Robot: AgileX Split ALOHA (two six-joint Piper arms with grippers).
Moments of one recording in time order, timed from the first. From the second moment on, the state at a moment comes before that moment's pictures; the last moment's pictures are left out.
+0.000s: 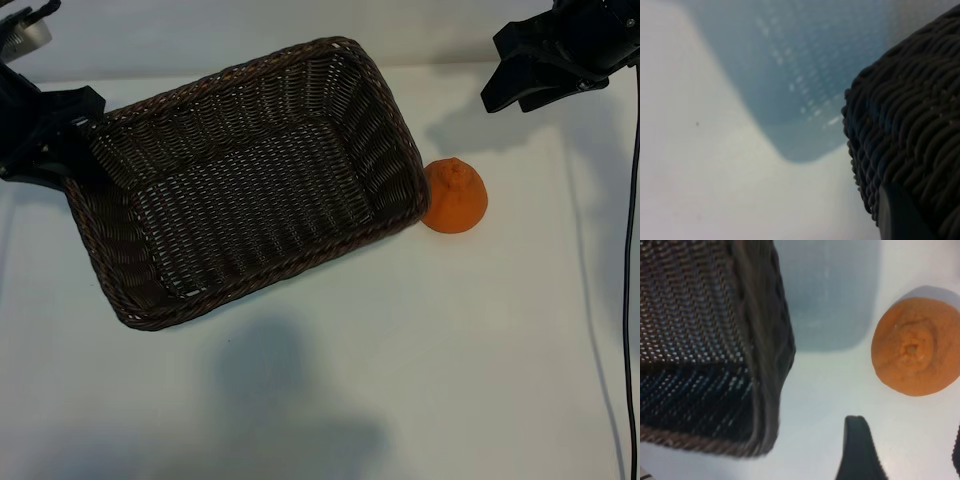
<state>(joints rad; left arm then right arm) 0.07 1.69 -1.33 -0.44 1.18 0.19 -0.01 1.81 -1.56 0.54 1.16 -0.35</state>
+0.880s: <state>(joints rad) 0.07 1.68 -1.40 -0.33 1.18 0.40 -0.01 1.81 -1.56 0.54 1.16 -0.35</state>
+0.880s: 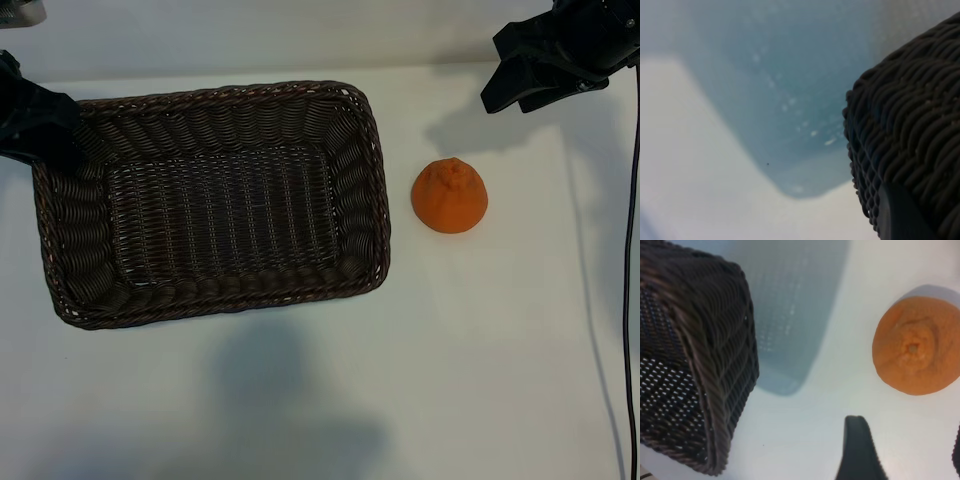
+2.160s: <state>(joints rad) 0.07 1.79 -1.38 -0.47 1.18 0.40 -0.01 1.81 -1.56 0.54 1.16 -0.35</state>
